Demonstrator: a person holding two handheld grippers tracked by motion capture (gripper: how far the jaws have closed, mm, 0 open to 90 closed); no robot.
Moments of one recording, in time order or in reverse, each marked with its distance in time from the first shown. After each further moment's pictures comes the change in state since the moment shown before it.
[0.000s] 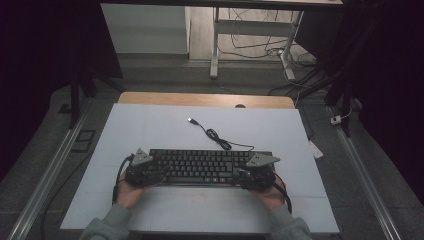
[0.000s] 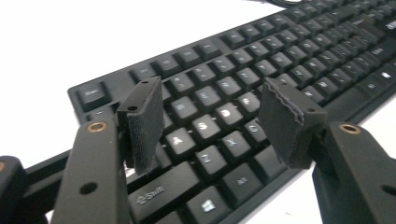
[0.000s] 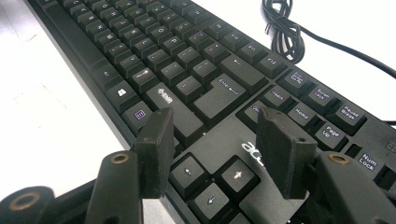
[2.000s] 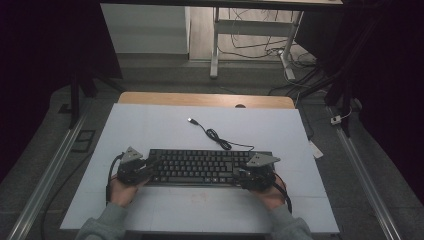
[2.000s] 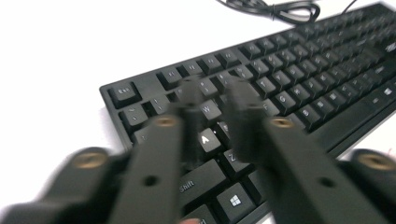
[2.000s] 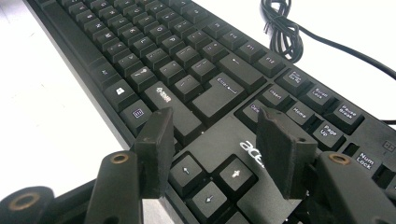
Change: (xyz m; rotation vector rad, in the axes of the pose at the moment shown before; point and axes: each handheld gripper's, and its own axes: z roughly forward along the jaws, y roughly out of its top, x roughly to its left) left arm 0.020 -0.003 -0.012 -0.053 -0.033 -0.063; right arm 0.000 0.000 -0.001 0.001 -0.003 0.000
